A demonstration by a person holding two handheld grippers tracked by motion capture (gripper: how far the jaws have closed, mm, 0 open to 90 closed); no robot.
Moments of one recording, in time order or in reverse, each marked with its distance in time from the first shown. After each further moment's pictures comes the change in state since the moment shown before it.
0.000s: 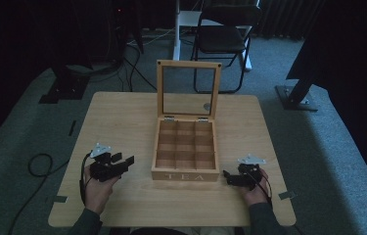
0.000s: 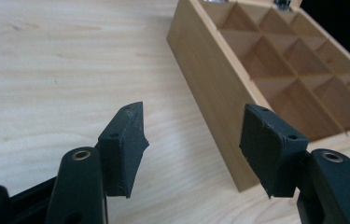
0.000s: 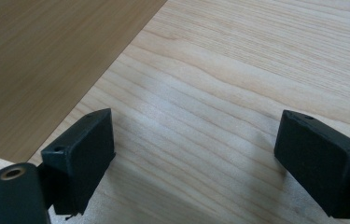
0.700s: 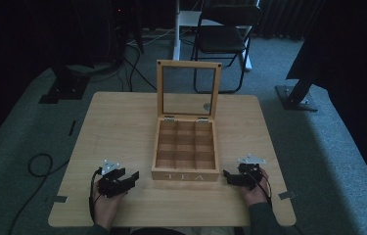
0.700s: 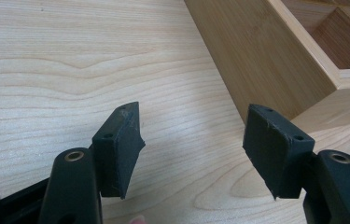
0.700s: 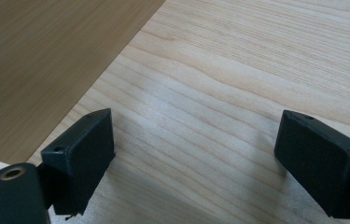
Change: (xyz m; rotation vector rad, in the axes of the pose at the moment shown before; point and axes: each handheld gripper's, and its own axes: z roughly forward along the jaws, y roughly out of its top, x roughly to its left) left arm -0.015 -0.059 0.018 0.055 0.067 -0.017; right arm -0.001 0.001 0.001 -0.001 -0.003 0.004
